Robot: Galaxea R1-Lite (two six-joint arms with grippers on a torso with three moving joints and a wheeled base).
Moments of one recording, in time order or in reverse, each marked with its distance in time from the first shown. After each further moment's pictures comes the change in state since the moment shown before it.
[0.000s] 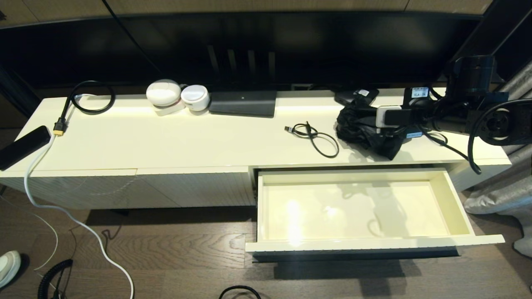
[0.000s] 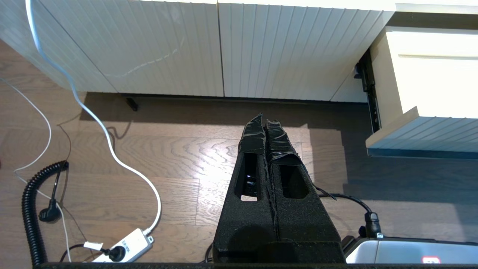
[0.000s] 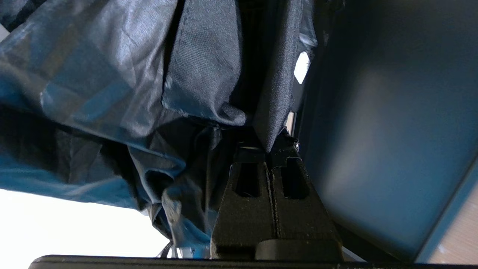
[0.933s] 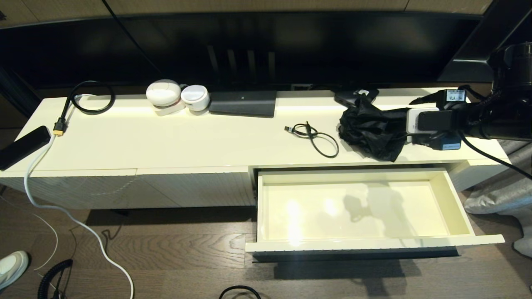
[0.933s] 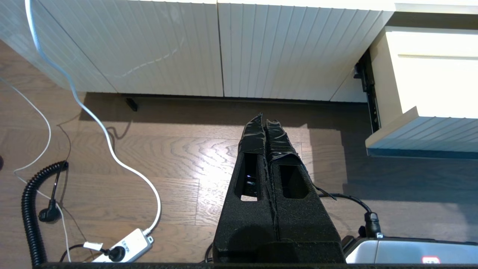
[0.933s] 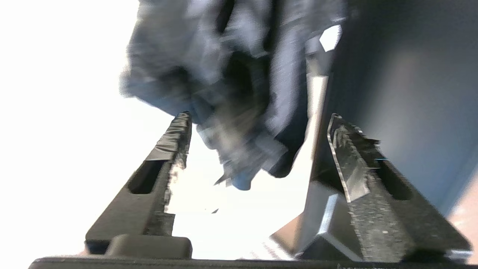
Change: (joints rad) left arm 0.000 0.000 0.000 0.000 0.000 0.000; right arm -0.008 -0.262 0.186 0.220 -0.001 0.037
